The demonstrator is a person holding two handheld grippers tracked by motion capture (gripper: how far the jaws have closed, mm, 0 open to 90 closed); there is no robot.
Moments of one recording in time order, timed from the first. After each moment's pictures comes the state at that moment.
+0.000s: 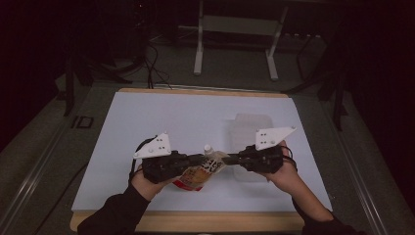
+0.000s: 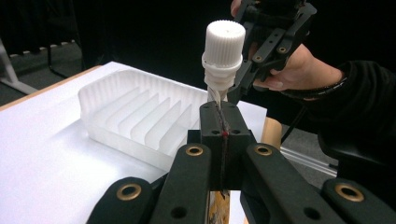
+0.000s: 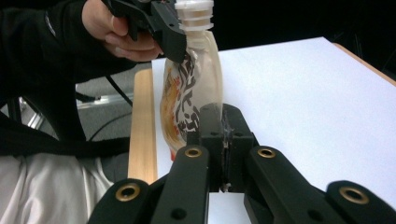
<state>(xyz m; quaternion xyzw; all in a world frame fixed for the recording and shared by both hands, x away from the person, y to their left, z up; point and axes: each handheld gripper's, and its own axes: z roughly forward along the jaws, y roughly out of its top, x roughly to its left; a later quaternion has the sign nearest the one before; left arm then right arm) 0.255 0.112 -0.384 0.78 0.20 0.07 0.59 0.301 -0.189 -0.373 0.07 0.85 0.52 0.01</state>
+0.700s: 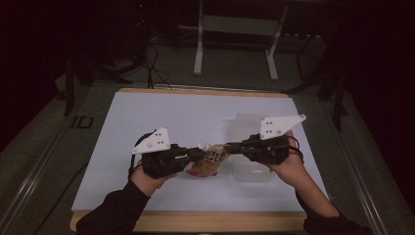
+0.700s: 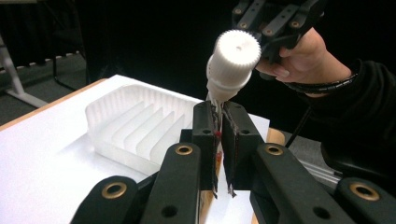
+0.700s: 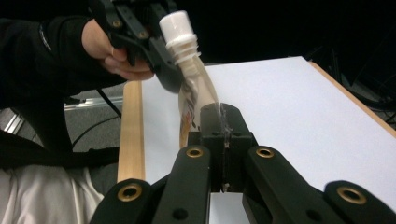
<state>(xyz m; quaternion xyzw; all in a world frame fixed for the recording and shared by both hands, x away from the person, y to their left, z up) 0.259 0.111 -0.371 0.77 0.19 0.08 0.61 0.302 -0.188 -0.332 0.07 0.85 0.52 0.05</state>
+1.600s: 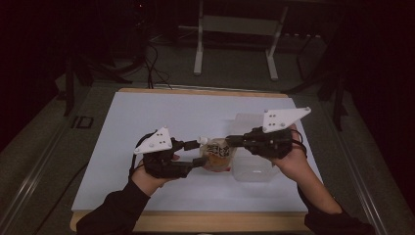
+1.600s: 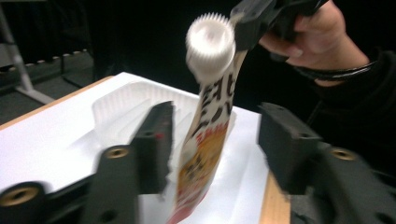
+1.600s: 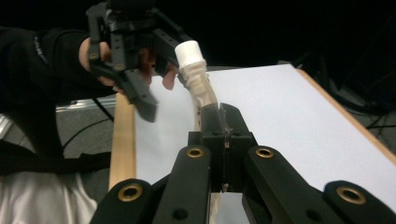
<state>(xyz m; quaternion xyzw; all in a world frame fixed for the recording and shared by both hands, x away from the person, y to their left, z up) 0.262 0.113 -0.378 0.76 0.21 0.10 0.60 0.305 -0.189 -0.313 0.07 0.85 0.52 0.07</state>
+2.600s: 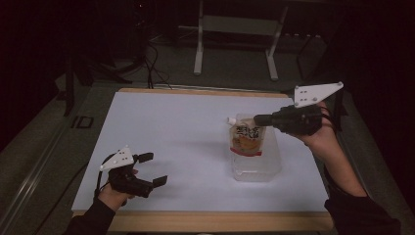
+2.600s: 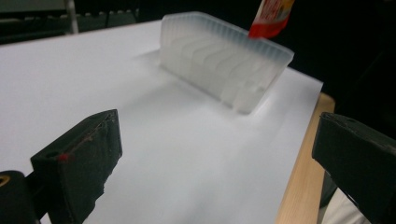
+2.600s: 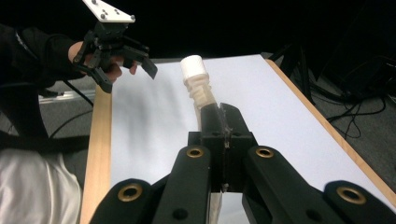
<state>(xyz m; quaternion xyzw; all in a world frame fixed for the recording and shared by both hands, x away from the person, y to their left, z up) 0.248 0.203 -0.463 0.76 0.32 0.09 0.55 0.348 -0.252 -0.286 0.08 0.86 0.50 0.08</state>
